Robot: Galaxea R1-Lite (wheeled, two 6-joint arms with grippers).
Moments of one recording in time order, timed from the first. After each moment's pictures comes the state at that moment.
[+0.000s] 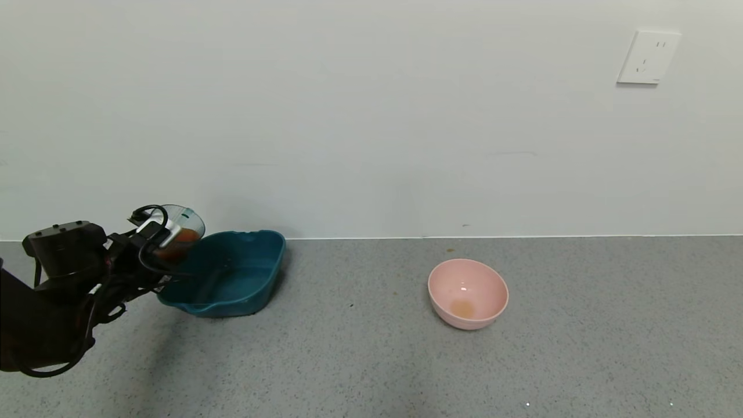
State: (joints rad) left arm 0.28 2.03 -0.73 -1.11 -0.06 0.83; right arm 0.00 0.00 0.00 -0.01 0.01 0.02
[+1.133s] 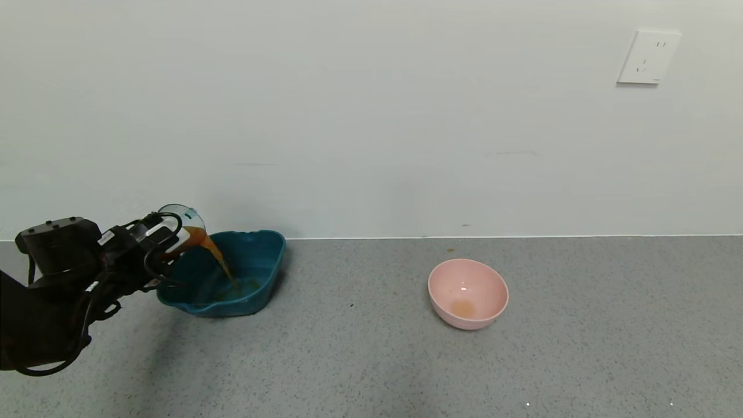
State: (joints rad) left arm 0.28 2.02 -0.73 -1.12 -0.04 1.08; right arm 0.00 0.00 0.00 -0.01 0.01 0.02
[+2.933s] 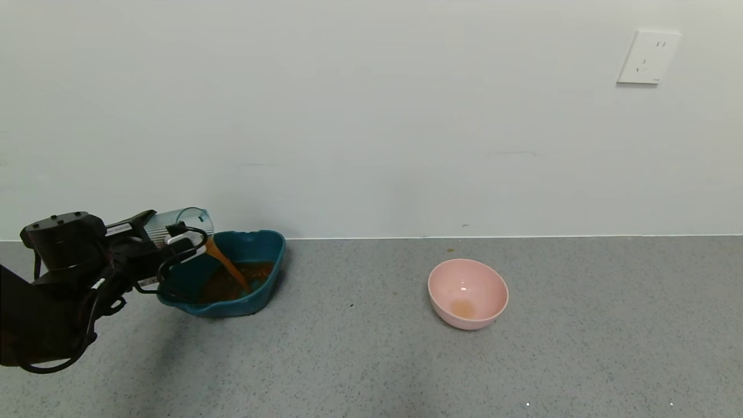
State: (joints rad) left arm 0.25 2.01 -0.74 -1.13 -0.02 1.42; right arm 0.00 0.00 0.00 -0.01 0.01 0.02
